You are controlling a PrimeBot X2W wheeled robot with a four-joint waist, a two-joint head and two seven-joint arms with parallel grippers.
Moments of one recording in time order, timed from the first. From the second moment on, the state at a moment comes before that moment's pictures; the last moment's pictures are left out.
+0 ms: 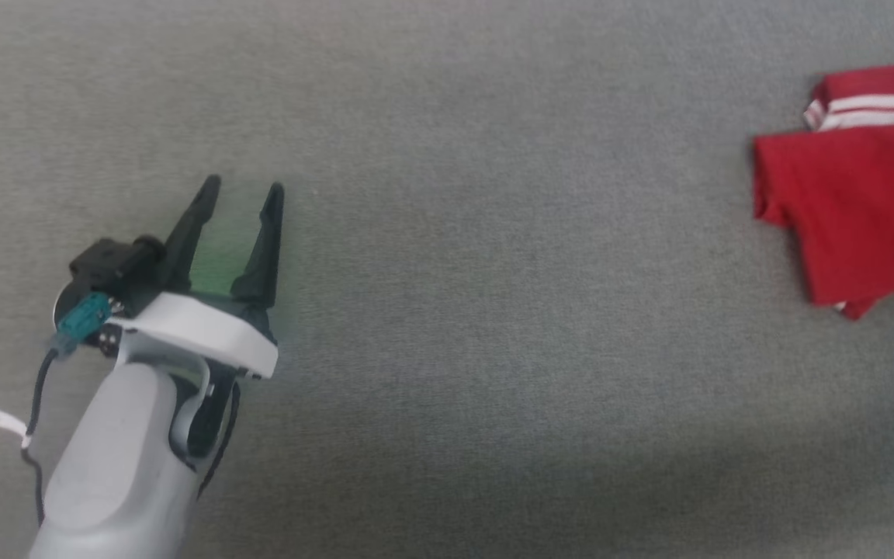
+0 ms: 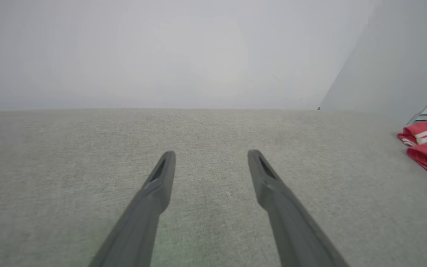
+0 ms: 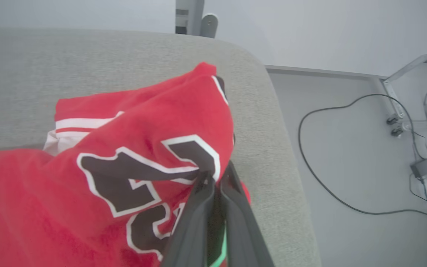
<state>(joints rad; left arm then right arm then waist) -0.47 0.26 -0.18 0.38 -0.44 -0.13 -0.26 -0.77 -0.78 0.15 0.63 0.61 0.13 0.41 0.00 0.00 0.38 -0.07</state>
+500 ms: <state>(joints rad) -0.61 0.29 -0.30 0.39 -0.45 -0.13 -0.26 -0.96 -0.81 0.16 0.86 0.44 0.13 0.19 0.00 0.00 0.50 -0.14</state>
